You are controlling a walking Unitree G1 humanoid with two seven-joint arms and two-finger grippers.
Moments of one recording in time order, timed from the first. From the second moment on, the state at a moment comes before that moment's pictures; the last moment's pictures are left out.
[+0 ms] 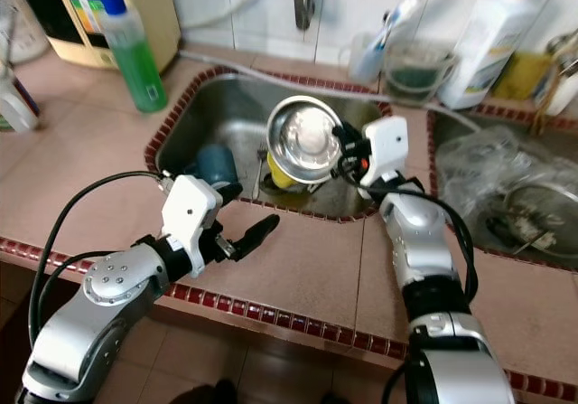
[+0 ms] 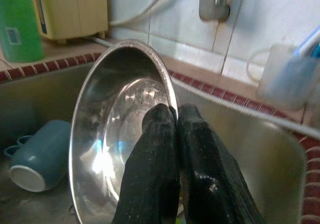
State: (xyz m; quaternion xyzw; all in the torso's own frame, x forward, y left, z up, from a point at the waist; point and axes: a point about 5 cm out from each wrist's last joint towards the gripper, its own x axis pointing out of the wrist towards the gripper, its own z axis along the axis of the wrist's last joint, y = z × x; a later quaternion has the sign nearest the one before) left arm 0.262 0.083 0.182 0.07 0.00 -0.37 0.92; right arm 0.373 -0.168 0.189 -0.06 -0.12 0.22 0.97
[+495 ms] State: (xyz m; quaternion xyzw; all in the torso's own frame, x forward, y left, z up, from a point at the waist) left arm 0.267 0.078 0.207 0.06 -0.02 -0.36 0.93; right arm 0.392 -0.161 0.188 0.04 -0.02 0.28 0.96
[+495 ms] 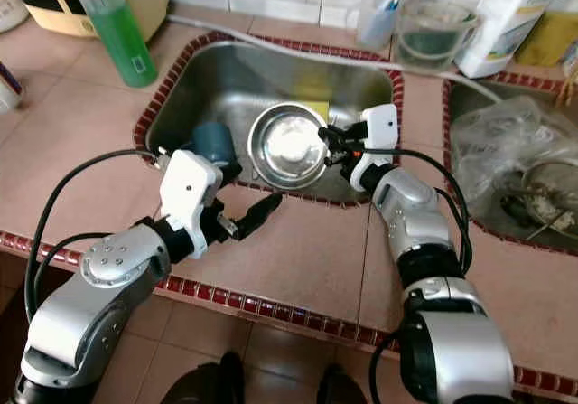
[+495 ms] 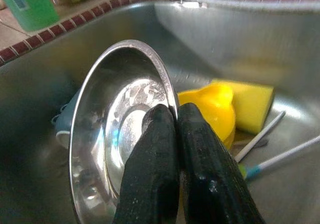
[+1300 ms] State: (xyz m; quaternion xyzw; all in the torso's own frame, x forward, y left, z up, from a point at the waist) left arm 0.266 0.081 0.220 0.06 -0.04 -0.34 0.94; right arm 0.398 -0.161 0.196 0.06 -0.03 0.26 0.96
